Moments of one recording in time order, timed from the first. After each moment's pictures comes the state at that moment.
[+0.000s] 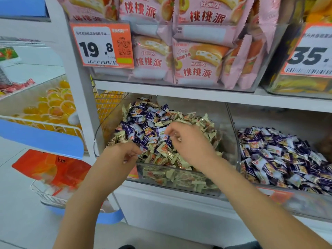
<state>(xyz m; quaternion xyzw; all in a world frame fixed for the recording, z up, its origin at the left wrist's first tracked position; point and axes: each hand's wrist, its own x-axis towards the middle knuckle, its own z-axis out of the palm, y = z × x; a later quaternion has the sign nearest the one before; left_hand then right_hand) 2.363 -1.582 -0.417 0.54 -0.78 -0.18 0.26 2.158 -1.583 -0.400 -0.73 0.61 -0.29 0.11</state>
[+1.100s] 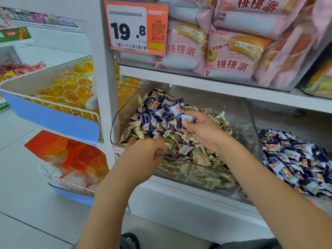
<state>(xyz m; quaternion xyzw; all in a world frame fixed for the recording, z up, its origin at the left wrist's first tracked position) 2.353 -1.580 -0.420 0.52 -0.81 -0.21 0.17 2.162 -1.632 -0.409 -0.48 0.58 -0.44 0.49</state>
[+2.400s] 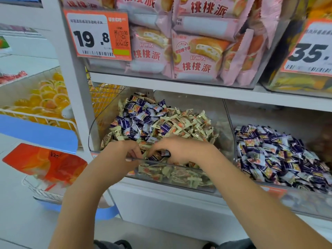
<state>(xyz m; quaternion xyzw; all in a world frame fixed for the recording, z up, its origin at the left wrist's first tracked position) 2.354 -1.583 -0.410 0.51 -0.81 -0.23 0.18 2.156 -1.614 -0.420 -0.84 0.50 0.04 0.21</state>
